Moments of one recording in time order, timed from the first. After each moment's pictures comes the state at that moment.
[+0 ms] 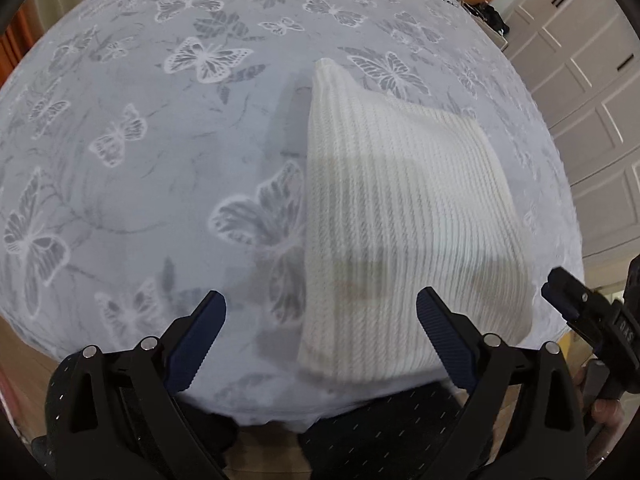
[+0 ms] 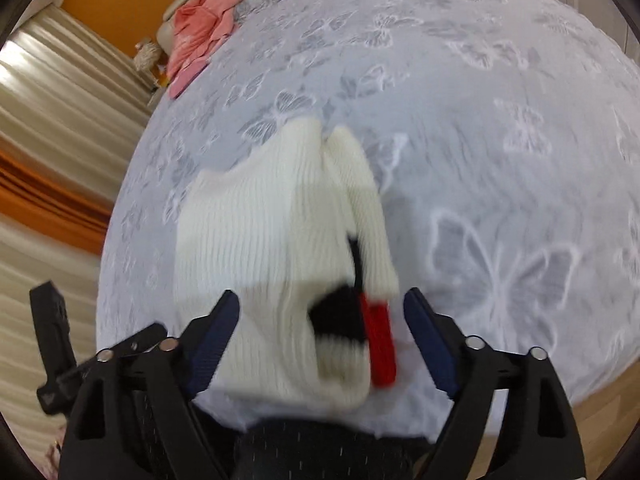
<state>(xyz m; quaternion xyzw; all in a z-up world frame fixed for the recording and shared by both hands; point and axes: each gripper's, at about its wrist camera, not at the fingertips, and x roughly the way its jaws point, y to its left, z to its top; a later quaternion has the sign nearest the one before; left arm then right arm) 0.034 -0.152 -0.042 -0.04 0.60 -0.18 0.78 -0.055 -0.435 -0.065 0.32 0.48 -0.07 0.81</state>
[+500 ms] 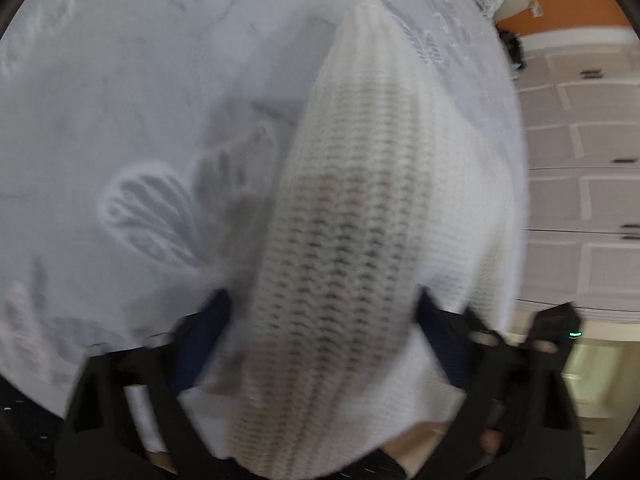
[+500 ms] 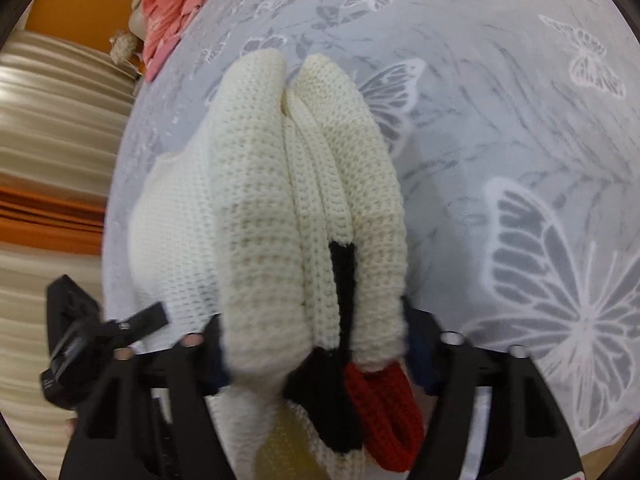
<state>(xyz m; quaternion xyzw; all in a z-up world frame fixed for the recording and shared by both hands) 0.093 -0.158 -0.122 -0.23 0.69 -0.23 0.65 -0.022 -0.441 -0.144 0.39 0.53 -0.03 0.75</state>
